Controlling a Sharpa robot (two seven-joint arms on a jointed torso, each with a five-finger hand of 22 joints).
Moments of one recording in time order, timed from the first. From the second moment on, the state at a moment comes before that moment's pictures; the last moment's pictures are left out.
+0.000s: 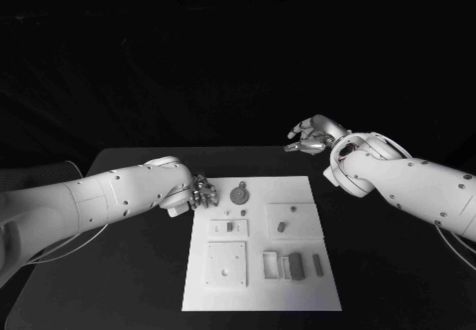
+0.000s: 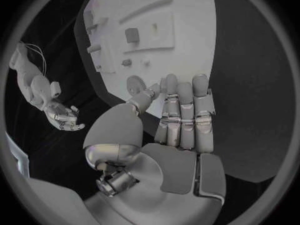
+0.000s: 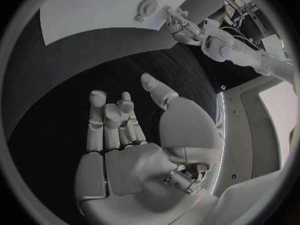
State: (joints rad) left arm 1.31 -0.58 -0.24 1.14 -0.87 -0.02 -0.50; left_hand 0.97 0.02 0.61 -0.27 0.15 1.05 0.09 0.36 0.48 1.34 -0.01 0.37 0.45 1.14 -0.10 1.02 0.64 0.02 1.27 -0.19 0.37 1.31; right arm 1.23 -0.66 0.08 1.30 -1.23 -0.39 -0.23; right_hand 1.07 -0.18 0.55 -0.25 0.15 0.82 0.17 0.27 0.41 0.94 0.07 1.26 0.99 1.08 -0.04 1.56 0.82 0.25 1.02 0.03 0.98 1.31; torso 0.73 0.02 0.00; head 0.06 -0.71
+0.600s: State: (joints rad) left arm 1.31 -0.74 -0.23 1.38 -0.80 -0.06 -0.53; left_hand 0.94 -0.01 0.61 -0.27 0.41 1.06 0.09 0.39 0.49 1.38 -0.04 0.44 0.49 1.17 -0.13 1.10 0.66 0.02 1.31 -0.22 0.48 1.31; right arm 1.23 -0.67 0.08 1.30 -1.23 -0.39 -0.23; right_hand 1.07 -0.18 0.55 -0.25 0.15 0.82 0.17 0.27 0.41 0.94 0.07 1.26 0.99 1.08 -0.03 1.56 0.82 0.25 1.02 0.03 0.98 1.31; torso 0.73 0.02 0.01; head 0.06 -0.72
